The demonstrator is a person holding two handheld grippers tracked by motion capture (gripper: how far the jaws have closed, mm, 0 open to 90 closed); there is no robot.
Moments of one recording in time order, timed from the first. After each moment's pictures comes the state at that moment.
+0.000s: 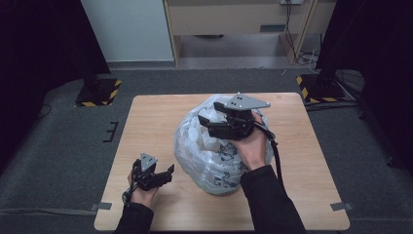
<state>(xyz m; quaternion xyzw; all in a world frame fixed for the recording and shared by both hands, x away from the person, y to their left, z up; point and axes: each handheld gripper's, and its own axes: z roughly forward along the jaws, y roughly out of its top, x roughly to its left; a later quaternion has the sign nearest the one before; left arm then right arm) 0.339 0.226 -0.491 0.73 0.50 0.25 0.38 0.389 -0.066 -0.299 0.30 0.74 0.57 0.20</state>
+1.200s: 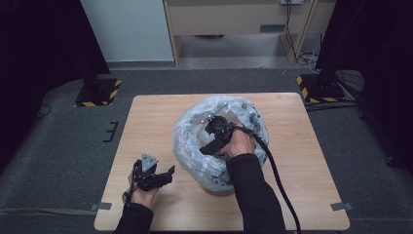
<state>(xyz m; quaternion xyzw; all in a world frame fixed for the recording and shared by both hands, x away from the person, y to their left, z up) 0.338 0.225 -0.492 0.74 0.50 0.25 0.38 0.425 -0.030 -0.366 0.33 0.90 0.27 0.07</state>
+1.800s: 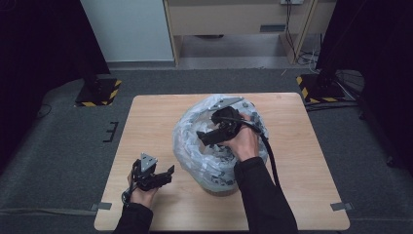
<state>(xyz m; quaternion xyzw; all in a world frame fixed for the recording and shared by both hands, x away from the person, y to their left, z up) 0.338 0.227 -0.491 0.74 0.50 0.25 0.39 0.413 -0.044 -0.324 0.34 0.84 0.41 0.16</state>
